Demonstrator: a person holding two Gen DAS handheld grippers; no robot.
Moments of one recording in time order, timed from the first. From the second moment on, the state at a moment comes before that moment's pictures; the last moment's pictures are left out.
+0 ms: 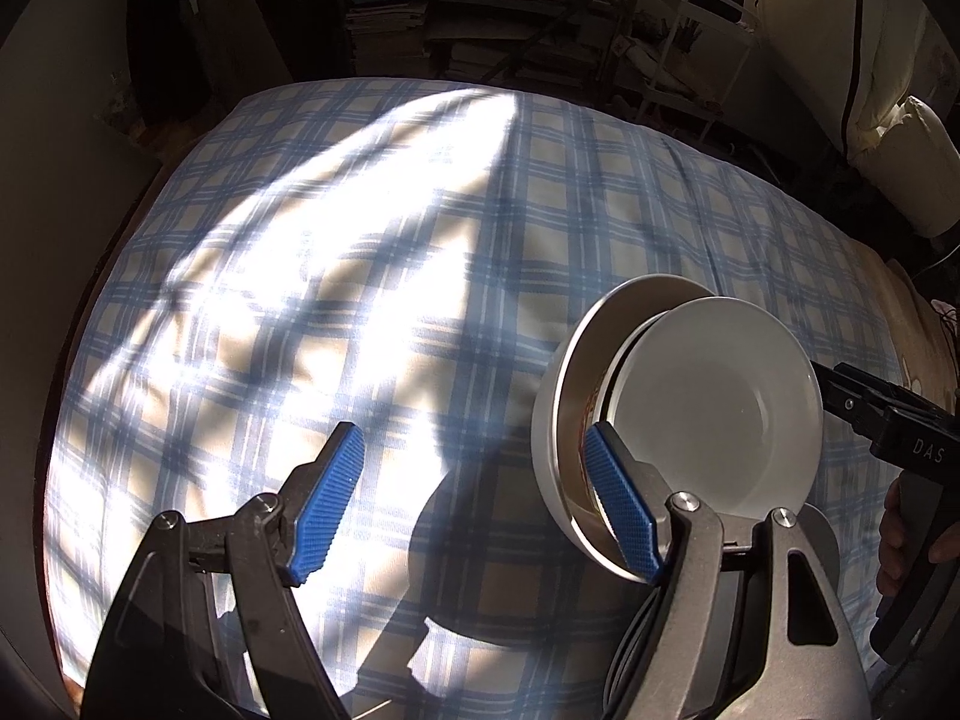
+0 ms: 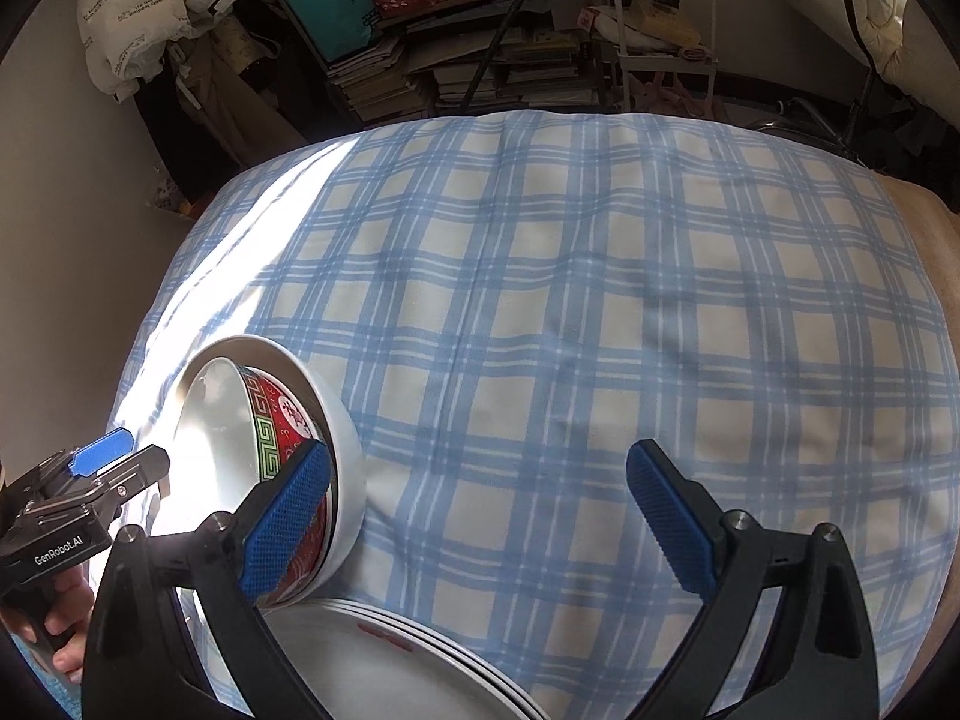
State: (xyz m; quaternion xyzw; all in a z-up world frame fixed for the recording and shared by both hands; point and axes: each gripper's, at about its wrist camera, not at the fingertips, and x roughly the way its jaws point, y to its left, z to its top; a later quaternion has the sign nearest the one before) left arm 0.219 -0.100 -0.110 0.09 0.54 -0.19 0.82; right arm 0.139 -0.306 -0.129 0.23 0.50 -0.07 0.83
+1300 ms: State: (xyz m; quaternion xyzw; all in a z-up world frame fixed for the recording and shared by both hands) left arm 0.221 -0.101 -0.115 0.09 0.55 -0.20 0.80; right arm 0.143 -0.306 -0.146 0.27 0.52 -0.06 0.81
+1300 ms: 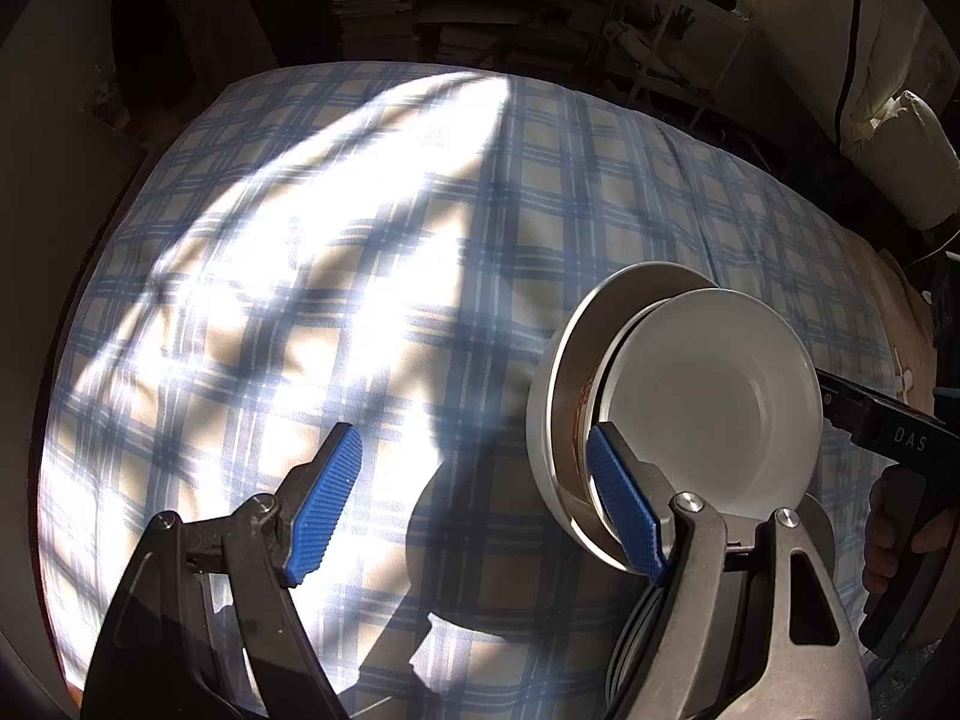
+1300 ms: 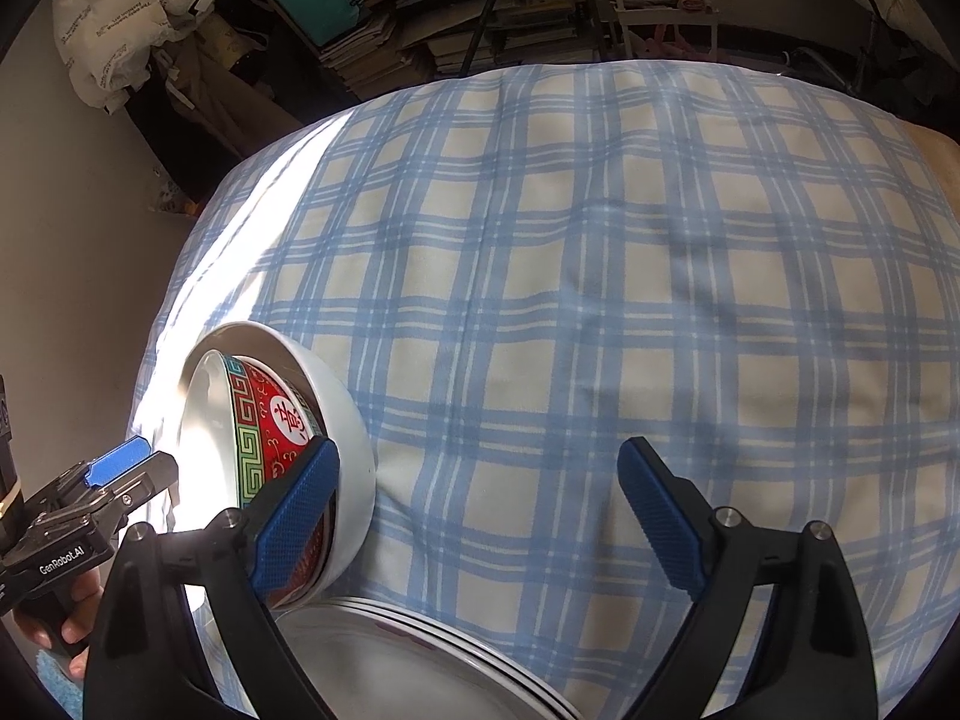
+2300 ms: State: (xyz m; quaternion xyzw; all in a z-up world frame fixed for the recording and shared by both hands) left arm 0.209 -0.113 -0.111 0.18 0.52 -0.16 0.82; right arm 0.147 -0.295 -0.137 0.25 0.52 -0.06 0.81
